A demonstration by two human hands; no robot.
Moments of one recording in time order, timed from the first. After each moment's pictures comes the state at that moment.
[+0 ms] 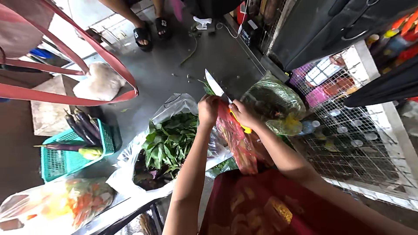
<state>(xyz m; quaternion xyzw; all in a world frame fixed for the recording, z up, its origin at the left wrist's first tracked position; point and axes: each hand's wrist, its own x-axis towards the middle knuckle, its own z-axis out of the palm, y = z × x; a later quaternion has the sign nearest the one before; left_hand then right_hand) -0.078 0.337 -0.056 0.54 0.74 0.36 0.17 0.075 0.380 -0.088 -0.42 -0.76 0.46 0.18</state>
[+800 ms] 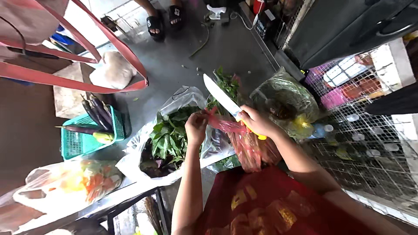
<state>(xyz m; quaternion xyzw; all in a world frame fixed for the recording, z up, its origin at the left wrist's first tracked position) -0.113 0.236 -0.083 0.45 0.73 0.45 0.26 0.104 0.368 -0.071 -0.35 -0.78 0.52 0.08</state>
